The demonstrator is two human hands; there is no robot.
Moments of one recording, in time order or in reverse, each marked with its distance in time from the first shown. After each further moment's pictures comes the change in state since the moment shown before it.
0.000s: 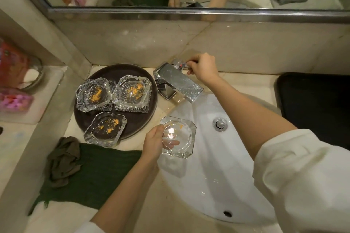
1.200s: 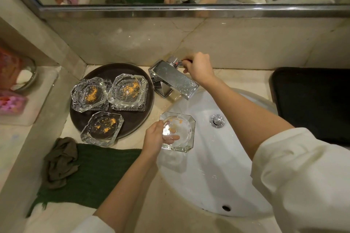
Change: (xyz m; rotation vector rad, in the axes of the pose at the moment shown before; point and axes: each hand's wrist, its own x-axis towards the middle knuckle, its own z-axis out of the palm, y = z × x) left_hand 0.000 0.006 0.008 -0.034 -0.038 0.005; right_hand -0.008 0.000 0.003 -0.178 0.010 -0.053
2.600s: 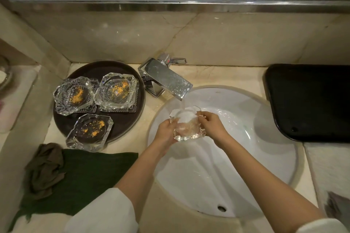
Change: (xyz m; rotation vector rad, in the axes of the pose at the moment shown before) left_hand 0.047 -0.022 0.040 -0.084 -0.092 -0.219; right_hand -0.134 0.096 0.038 0.560 -0.192 0.549
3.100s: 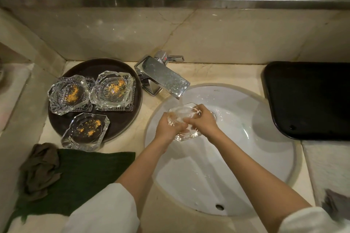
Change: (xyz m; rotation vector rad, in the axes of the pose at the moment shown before) left_hand 0.011 -0.008 0.001 0.221 0.007 0.151; right_hand -0.002 -0.016 0.011 -0.037 0.022 -0.023
